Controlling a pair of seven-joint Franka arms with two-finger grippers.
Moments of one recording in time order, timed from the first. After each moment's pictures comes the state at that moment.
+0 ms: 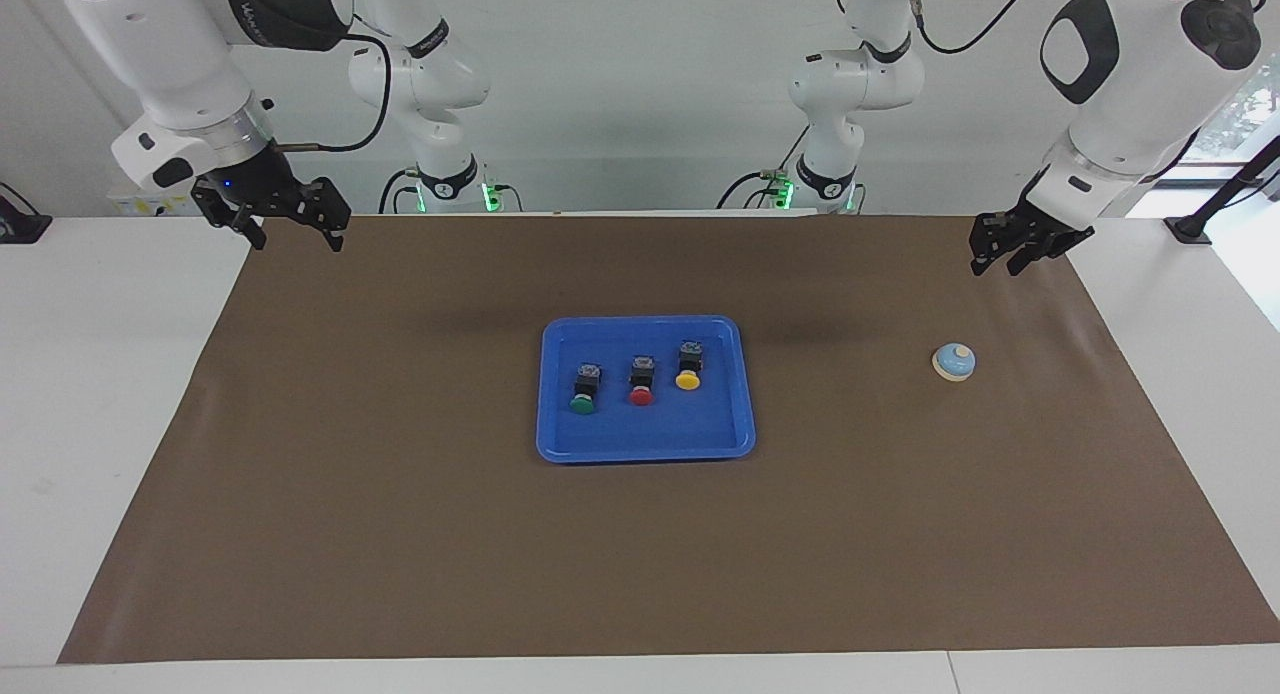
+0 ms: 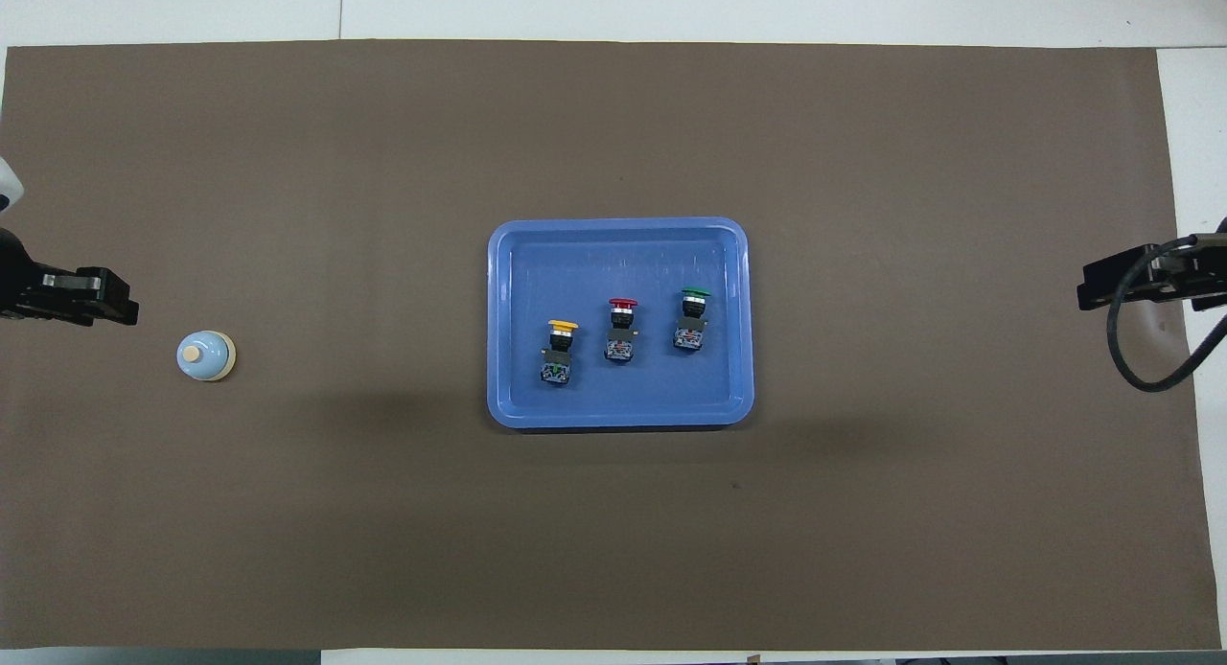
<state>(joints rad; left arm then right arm) -0.01 -0.04 0.04 -1.82 -0.02 1.69 0.08 -0.04 -0.04 0.00 -1.65 -0.03 1.53 -0.01</state>
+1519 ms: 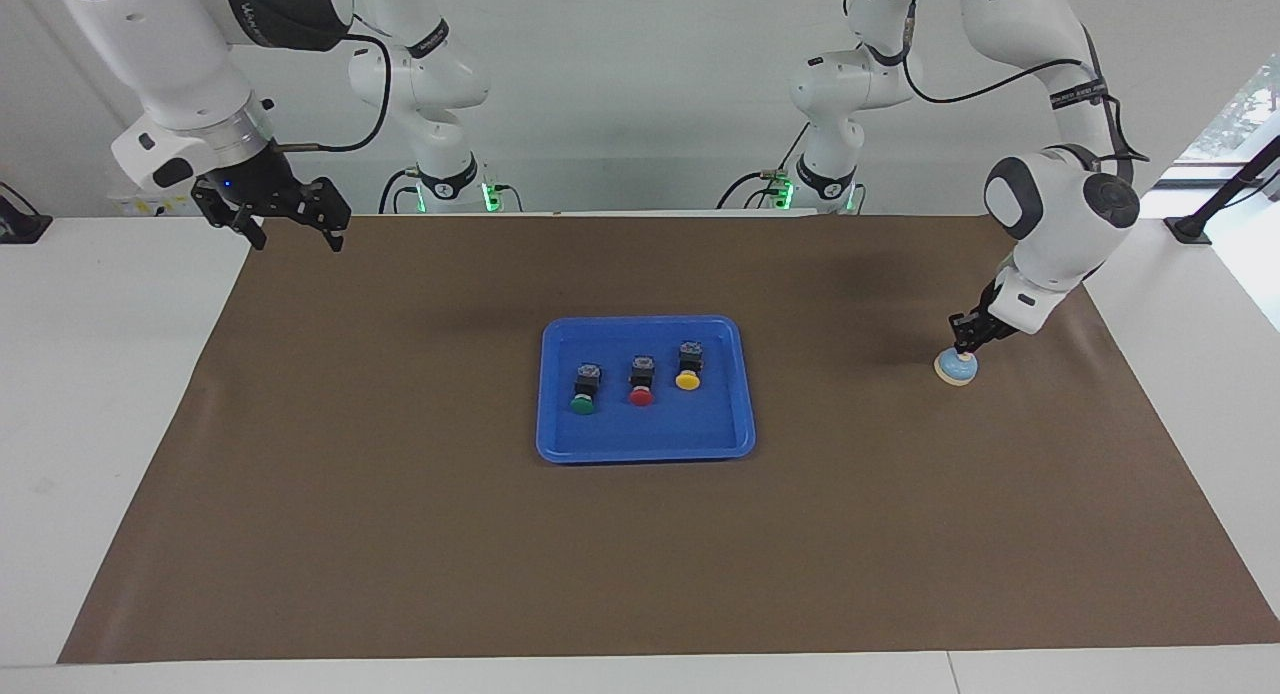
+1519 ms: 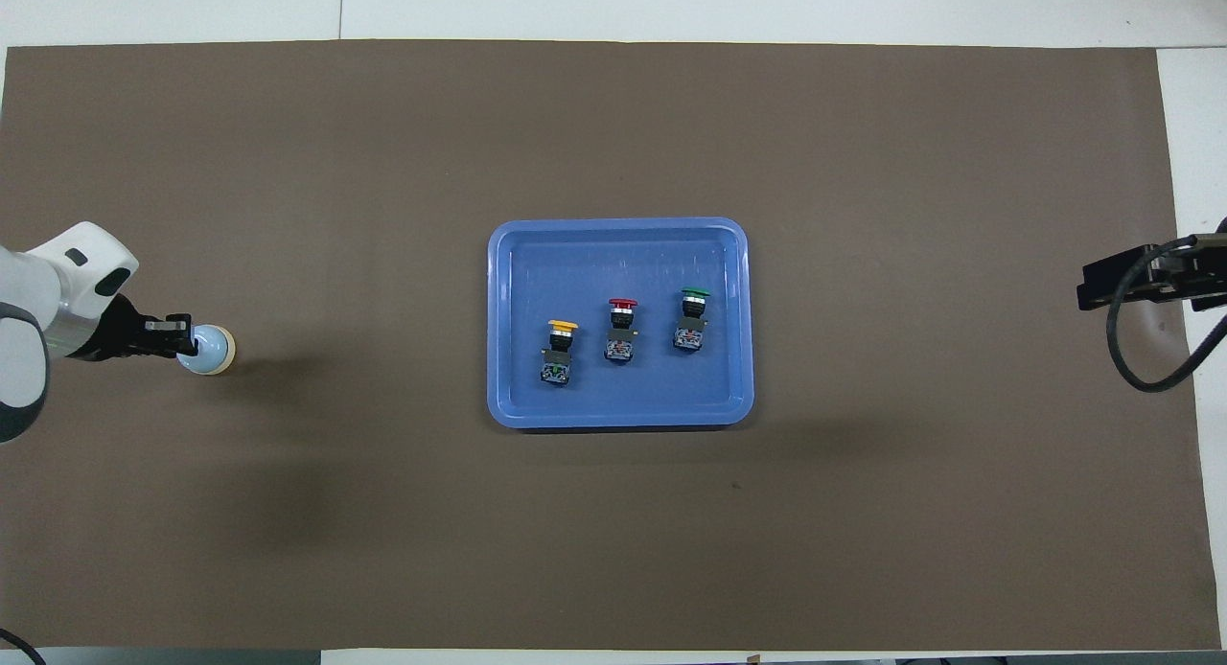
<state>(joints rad) 0.07 0.06 0.03 -2.08 -0.02 2.02 0.09 -0.04 -0.04 0.00 -1.65 -0.03 1.53 -0.01</state>
